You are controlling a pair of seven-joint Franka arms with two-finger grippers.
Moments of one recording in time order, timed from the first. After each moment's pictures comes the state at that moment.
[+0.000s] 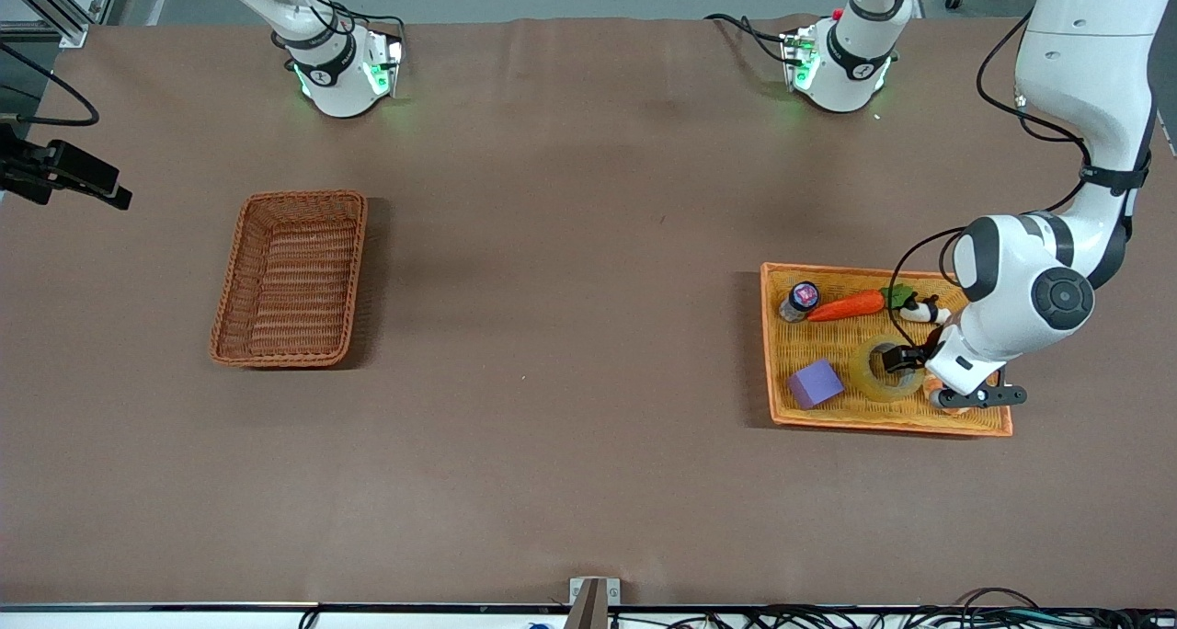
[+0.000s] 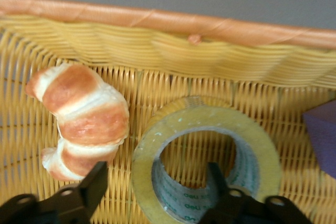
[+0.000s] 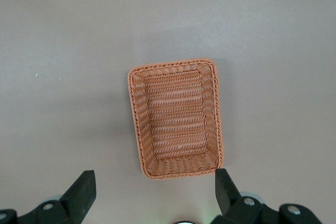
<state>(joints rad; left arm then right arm) 0.08 0.52 -0.07 -1.90 0.07 2.42 -0.07 -0.04 0.04 0.00 -1.43 0.04 1.41 0.06</state>
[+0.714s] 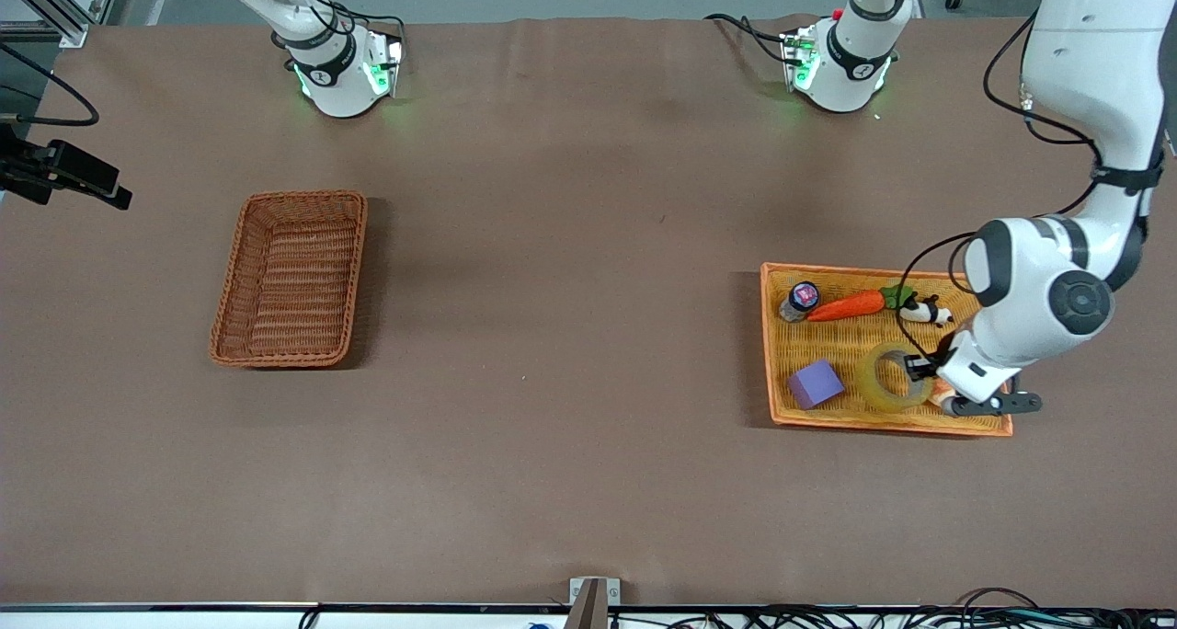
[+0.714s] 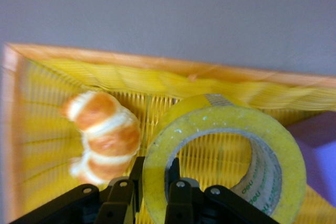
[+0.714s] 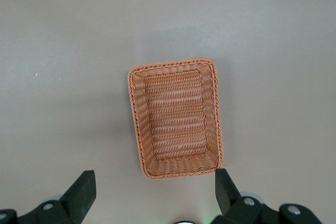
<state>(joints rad) 0.08 0.48 -0.08 -1.77 0.07 2.27 -0.06 -0.04 0.04 0.00 -1.43 0.04 1.41 0.06</state>
